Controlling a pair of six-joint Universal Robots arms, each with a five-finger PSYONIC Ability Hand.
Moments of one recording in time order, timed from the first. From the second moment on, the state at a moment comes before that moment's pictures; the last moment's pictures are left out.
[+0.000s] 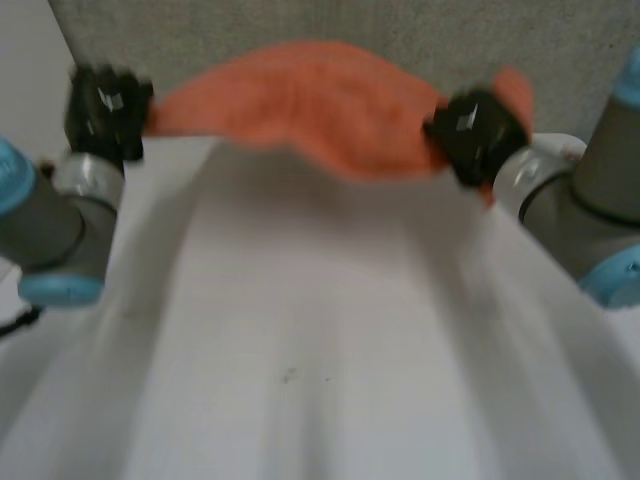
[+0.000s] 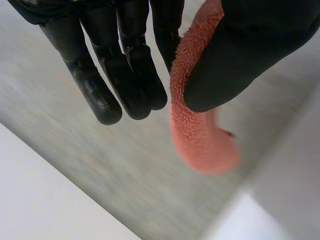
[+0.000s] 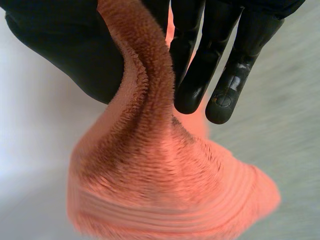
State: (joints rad) left arm 4.47 -2.01 -1.47 3.75 -1.53 3.71; right arm 1.95 -1.12 1.18 0.04 1.36 2.43; left_hand 1.09 1.20 1.19 1.20 1.01; right_hand 0.98 1.17 1.18 1.19 0.99
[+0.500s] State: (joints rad) left arm 4.53 -1.96 -1.79 3.74 -1.53 3.65; right arm 1.85 -0.99 1.46 0.06 1.38 2.58; left_hand 1.09 1.20 1.19 1.20 1.01; right_hand 0.39 0.45 0.44 0.43 0.26
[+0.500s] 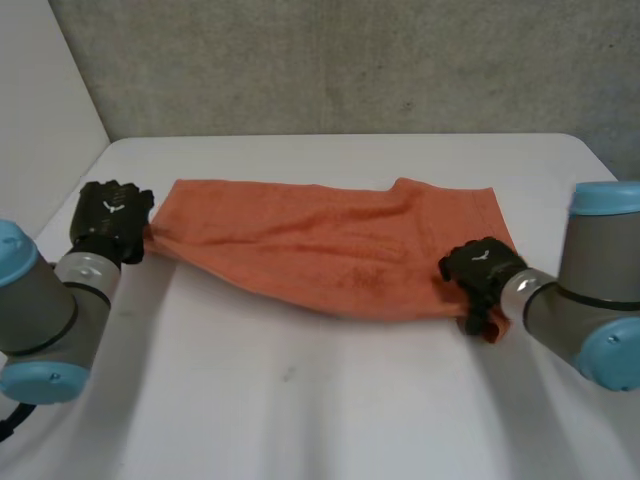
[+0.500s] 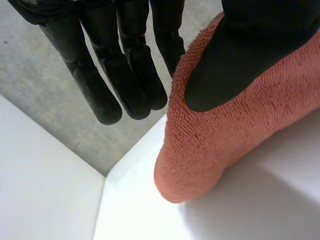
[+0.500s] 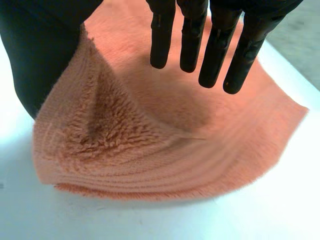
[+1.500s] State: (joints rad) left arm 4.62 -1.53 -1.95 3.22 -1.50 3.64; right arm 1.53 -1.61 1.72 0.39 1.30 2.37; left_hand 1.09 1.20 1.19 1.20 1.01; right_hand 0.98 1.17 1.18 1.19 0.98
